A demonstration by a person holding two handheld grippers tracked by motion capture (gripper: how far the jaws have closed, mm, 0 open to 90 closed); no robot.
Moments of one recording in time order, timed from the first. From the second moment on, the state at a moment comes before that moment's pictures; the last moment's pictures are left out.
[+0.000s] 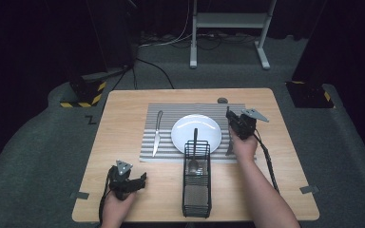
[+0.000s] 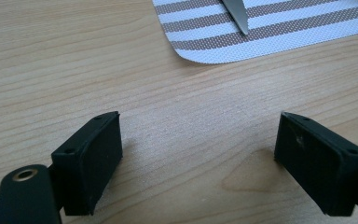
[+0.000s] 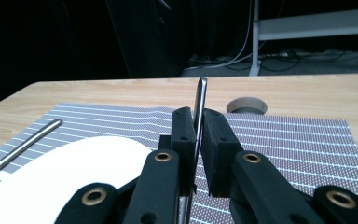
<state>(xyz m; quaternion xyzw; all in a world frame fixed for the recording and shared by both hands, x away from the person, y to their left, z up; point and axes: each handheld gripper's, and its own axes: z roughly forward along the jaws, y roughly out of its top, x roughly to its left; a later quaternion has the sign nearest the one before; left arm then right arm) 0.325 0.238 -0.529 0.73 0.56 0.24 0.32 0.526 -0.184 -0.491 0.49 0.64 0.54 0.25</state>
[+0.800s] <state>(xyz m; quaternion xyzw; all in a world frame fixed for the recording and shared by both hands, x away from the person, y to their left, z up) 0.325 0.238 -0.529 0.73 0.55 0.24 0.32 0.542 -0.182 -0.507 0.52 0.64 0.51 0.24</state>
